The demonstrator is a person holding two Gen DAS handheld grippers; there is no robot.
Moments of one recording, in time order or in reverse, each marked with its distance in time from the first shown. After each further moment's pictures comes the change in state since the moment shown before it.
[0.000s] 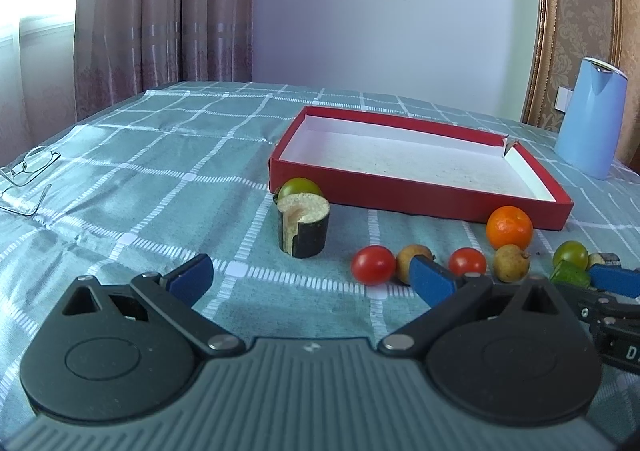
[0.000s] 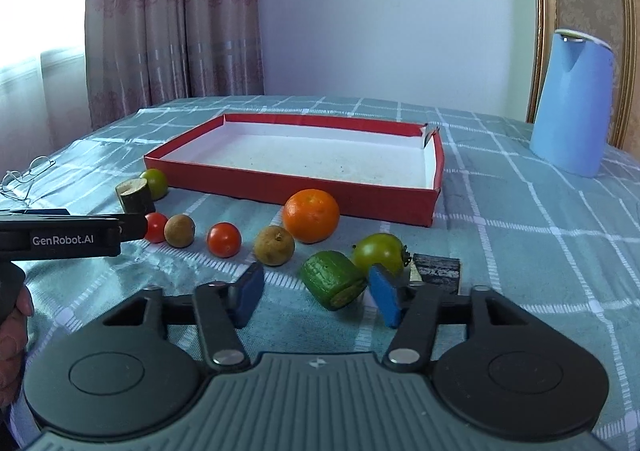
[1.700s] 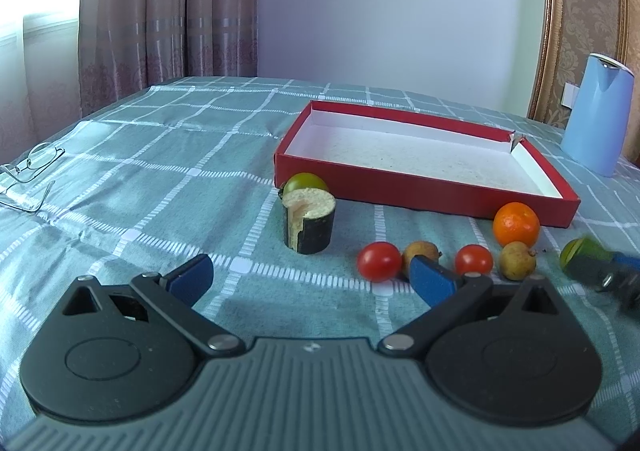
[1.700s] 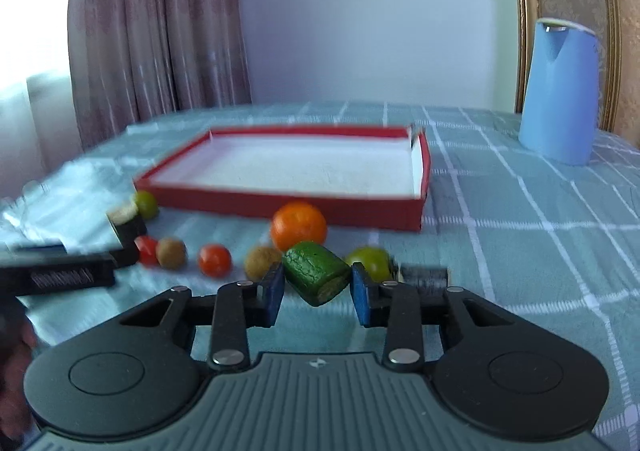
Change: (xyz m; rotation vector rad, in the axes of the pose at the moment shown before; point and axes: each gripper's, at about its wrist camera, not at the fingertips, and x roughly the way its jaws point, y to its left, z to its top) left arm 0.001 0.002 0.000 -0.001 0.015 0.018; right arm -0.007 -0.009 0.010 0.077 -0.036 -0.001
